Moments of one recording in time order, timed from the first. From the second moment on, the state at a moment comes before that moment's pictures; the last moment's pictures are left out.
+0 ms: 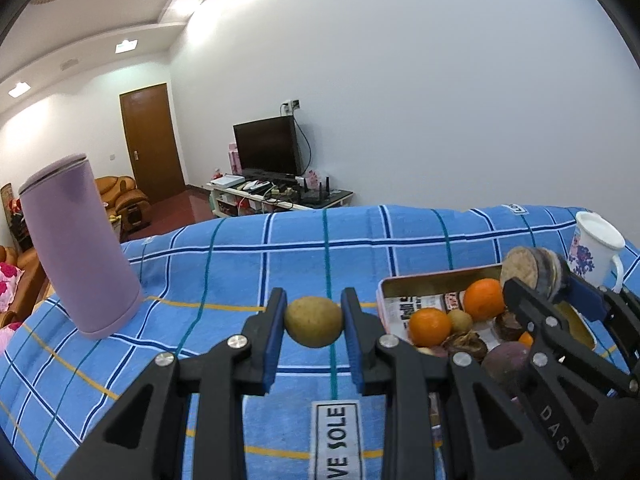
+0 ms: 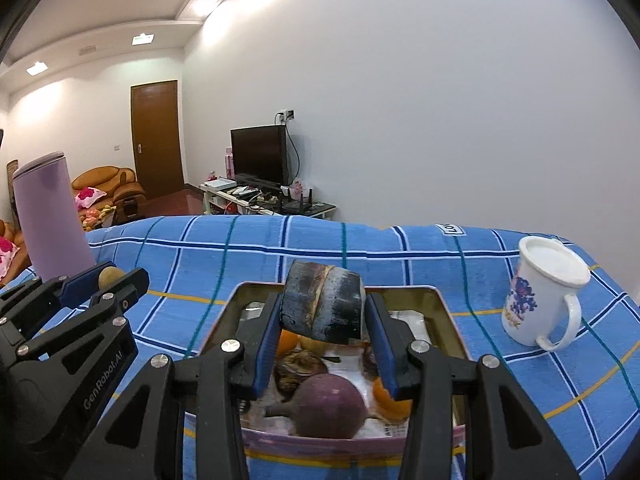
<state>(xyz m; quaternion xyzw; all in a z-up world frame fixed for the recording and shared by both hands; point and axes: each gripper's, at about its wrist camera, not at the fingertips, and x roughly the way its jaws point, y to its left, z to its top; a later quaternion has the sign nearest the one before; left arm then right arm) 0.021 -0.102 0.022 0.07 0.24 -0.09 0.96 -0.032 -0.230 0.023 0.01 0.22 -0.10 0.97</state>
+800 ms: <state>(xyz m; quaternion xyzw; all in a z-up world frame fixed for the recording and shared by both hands) 0.034 -0.153 0.015 0.03 0.27 -0.18 0.95 -0.034 -0.317 0.021 0.04 0.23 -0.15 0.96</state>
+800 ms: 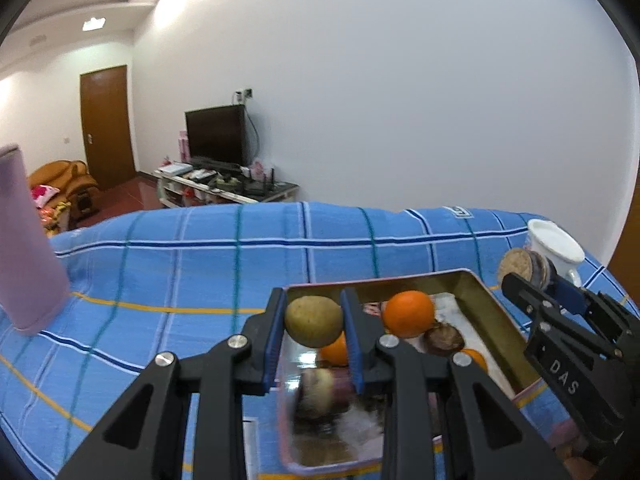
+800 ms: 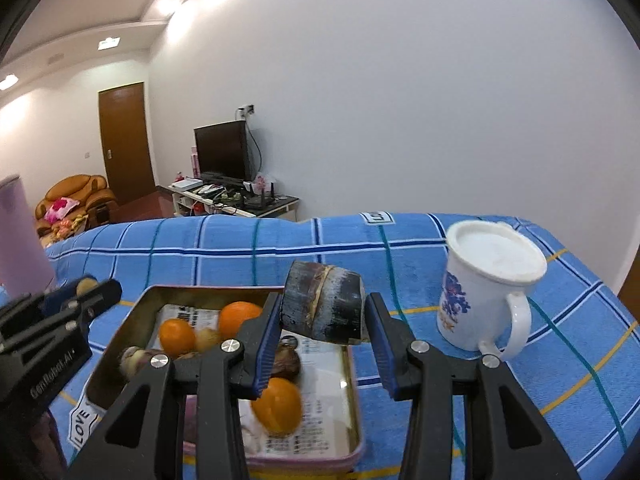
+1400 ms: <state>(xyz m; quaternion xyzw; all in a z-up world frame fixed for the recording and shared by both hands) 0.047 -0.192 0.002 0.08 0.28 -0.17 0.94 -0.010 -0.324 0.014 0.04 0.26 -0.14 0.96</state>
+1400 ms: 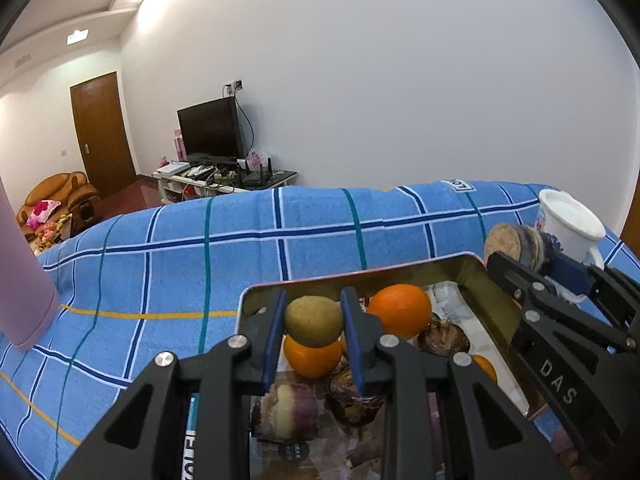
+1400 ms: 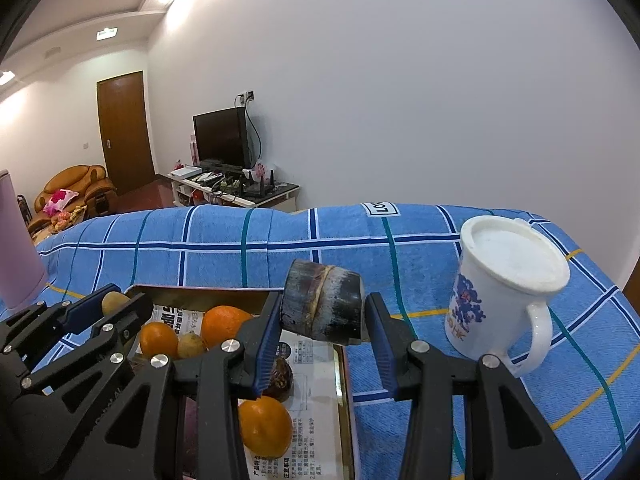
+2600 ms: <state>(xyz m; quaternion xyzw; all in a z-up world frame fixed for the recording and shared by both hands) 0.061 -0.193 -0.016 0.09 0.32 -0.16 0.93 0.031 -0.311 -0.015 0.03 0.32 -0.08 0.94</state>
